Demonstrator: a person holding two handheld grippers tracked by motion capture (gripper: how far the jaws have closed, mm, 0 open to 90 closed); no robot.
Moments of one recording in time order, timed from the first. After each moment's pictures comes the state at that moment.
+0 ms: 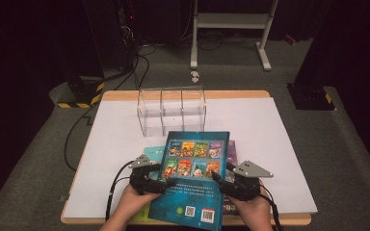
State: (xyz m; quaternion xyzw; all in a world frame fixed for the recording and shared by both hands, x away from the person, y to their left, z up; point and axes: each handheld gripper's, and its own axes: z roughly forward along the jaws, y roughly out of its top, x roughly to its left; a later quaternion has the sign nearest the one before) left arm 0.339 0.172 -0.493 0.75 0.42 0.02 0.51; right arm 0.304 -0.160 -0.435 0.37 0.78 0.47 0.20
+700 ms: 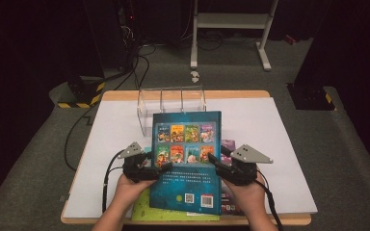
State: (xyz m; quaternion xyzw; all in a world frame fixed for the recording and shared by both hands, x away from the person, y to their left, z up) left arm 0.351 0.187 -0.452 0.73 0.39 0.08 0.56; right arm 0.328 -0.144 -0.394 0.36 0.75 0.51 0.22
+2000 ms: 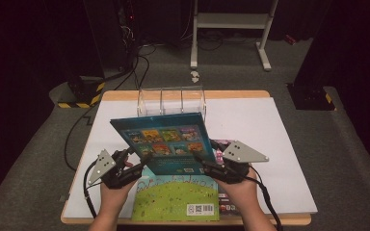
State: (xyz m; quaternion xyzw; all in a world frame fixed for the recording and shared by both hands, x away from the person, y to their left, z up) left arm 0.302 0.222 -0.428 0.63 0.33 0.27 0.65; right arm 0.321 -0.118 -0.364 0.26 0.75 0.58 0.21
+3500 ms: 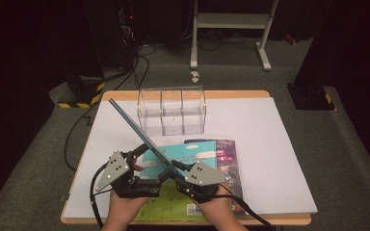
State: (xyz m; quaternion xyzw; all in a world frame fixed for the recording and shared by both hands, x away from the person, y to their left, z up) left arm 0.263 0.169 -0.365 0.64 0.33 0.23 0.65; right arm 0.282 -0.051 -0.389 0.19 0.78 0.55 0.21
